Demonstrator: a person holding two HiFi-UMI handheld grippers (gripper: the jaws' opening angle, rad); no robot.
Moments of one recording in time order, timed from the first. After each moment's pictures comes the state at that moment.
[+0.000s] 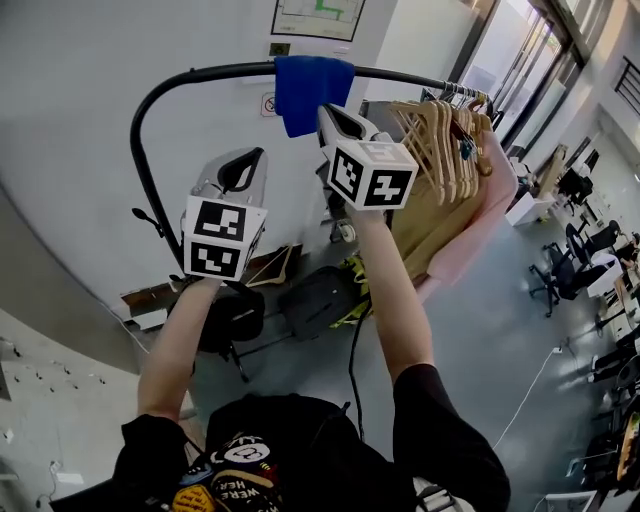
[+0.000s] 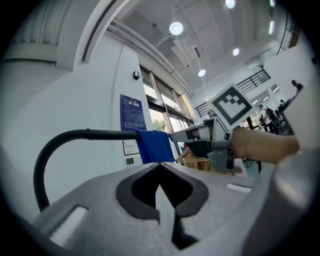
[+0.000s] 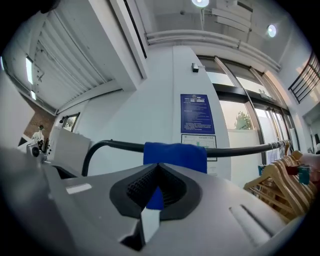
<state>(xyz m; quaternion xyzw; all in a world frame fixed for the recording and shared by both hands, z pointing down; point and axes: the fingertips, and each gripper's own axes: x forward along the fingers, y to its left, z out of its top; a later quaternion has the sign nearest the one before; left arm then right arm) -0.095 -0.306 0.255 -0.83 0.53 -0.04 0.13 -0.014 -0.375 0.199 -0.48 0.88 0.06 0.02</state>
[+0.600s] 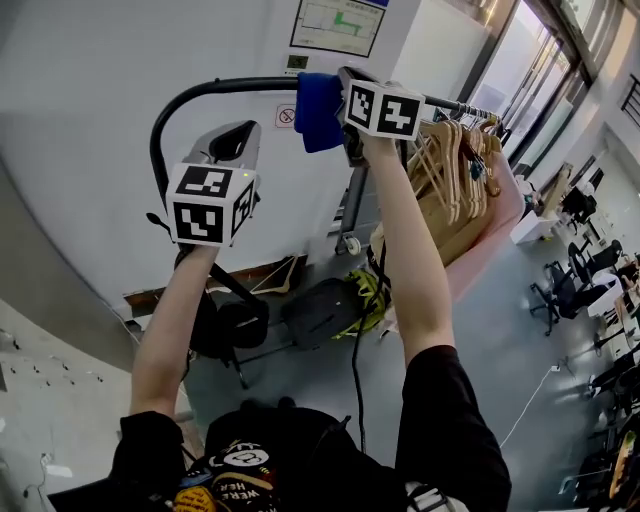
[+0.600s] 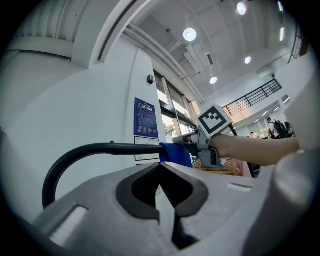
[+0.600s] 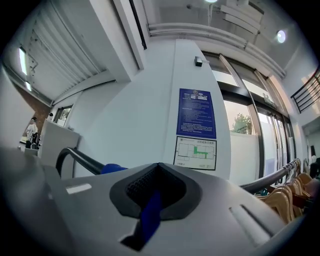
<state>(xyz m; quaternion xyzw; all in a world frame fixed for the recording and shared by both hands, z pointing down) -0.148 -0.332 0.202 -0.82 0.56 0.02 0.09 -0.027 -0.469 0.132 -0.50 0.86 0.07 -0.02</state>
